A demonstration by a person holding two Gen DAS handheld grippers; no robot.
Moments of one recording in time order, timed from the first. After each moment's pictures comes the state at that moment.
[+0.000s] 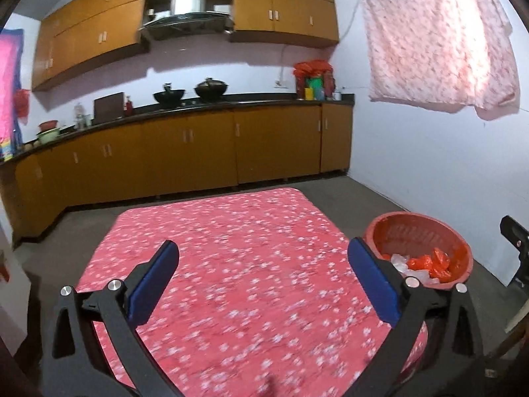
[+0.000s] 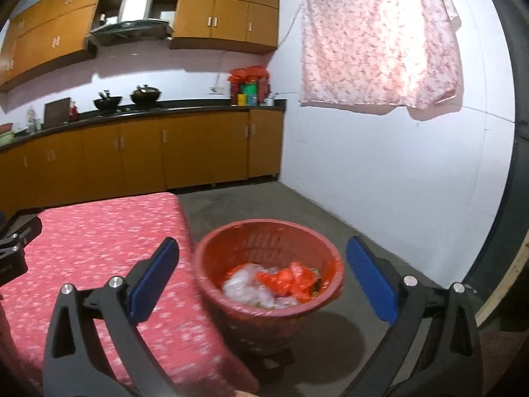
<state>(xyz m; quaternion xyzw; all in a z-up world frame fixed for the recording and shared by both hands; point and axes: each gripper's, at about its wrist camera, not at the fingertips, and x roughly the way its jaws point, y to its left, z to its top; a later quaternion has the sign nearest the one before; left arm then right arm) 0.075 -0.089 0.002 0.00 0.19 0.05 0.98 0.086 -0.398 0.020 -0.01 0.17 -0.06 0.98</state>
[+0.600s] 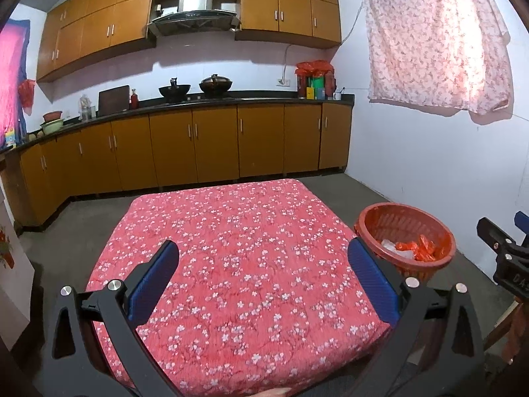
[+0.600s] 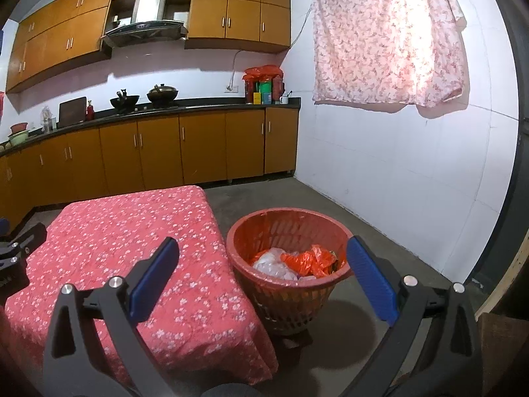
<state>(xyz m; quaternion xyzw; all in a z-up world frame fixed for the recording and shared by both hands) 0.017 -0.080 0.003 -0.01 0.19 0.04 0.98 0.032 -0.369 0.022 -0.01 0.18 -0.03 0.98</state>
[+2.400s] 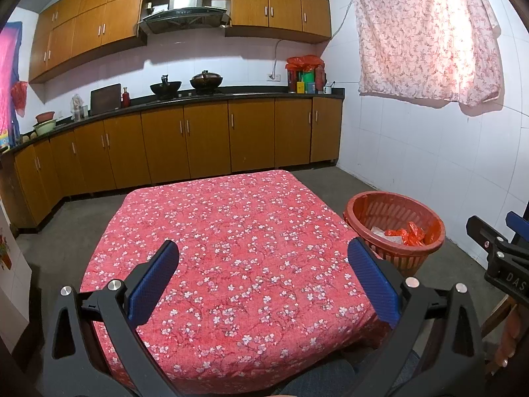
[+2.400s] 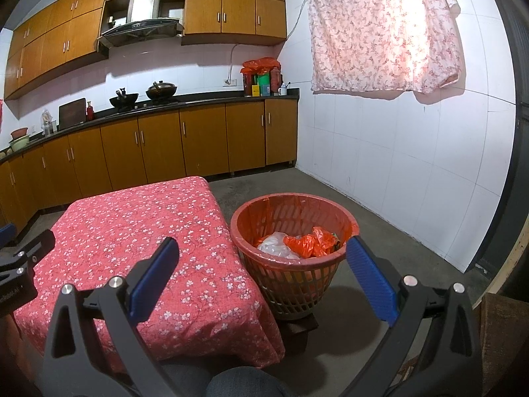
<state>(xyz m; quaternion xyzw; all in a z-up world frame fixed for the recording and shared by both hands) -0.002 -0.093 -0.005 0.00 0.20 0.03 0.98 0.013 -0.376 0.014 0.01 0.19 -0.03 0.98</state>
